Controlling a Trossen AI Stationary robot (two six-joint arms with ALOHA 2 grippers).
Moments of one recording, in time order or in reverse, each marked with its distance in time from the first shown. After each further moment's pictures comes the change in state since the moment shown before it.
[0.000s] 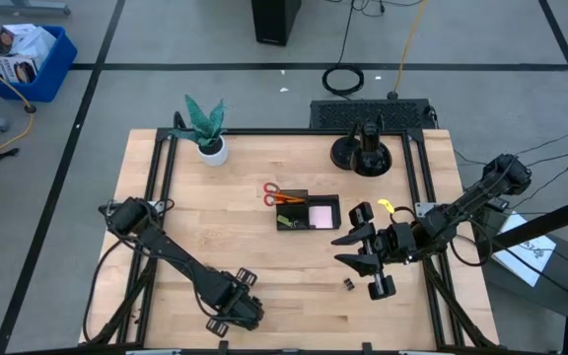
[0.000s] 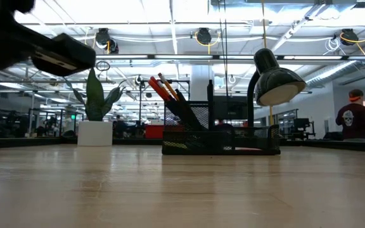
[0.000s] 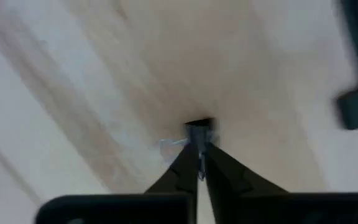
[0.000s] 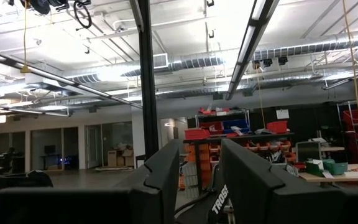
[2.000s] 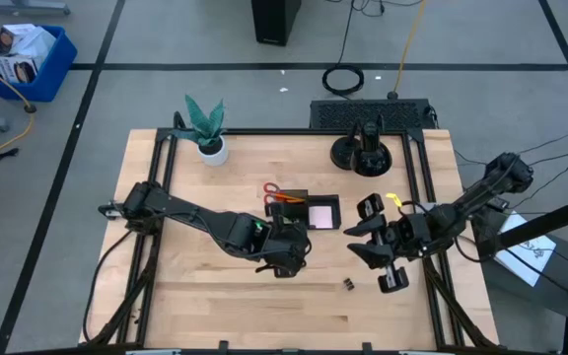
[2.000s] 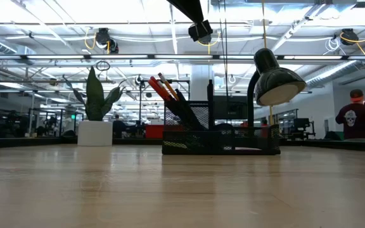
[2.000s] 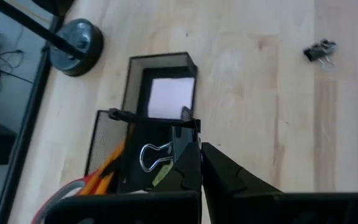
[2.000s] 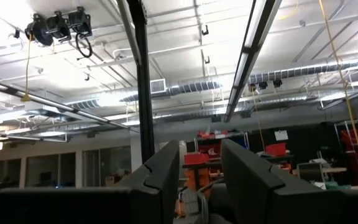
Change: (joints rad) left arm 0.301 -0.007 0.527 -0.188 -0.576 -0.130; right arm 0.000 -0.034 0.000 0.086 -0.002 -0.025
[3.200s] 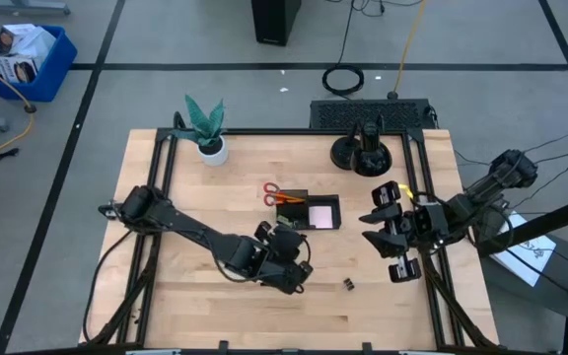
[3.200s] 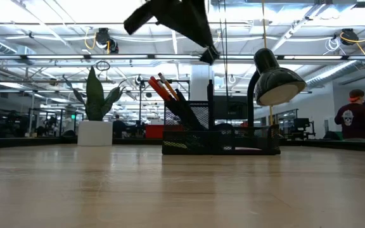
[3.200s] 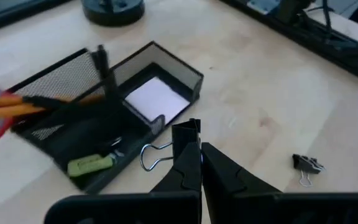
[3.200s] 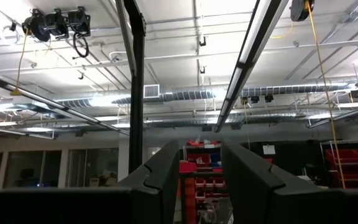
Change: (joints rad) left arm -0.075 0.002 -0.276 0.358 -0.234 -0.731; right arm 0.000 -0.098 0.000 -0.056 0.002 -0.114
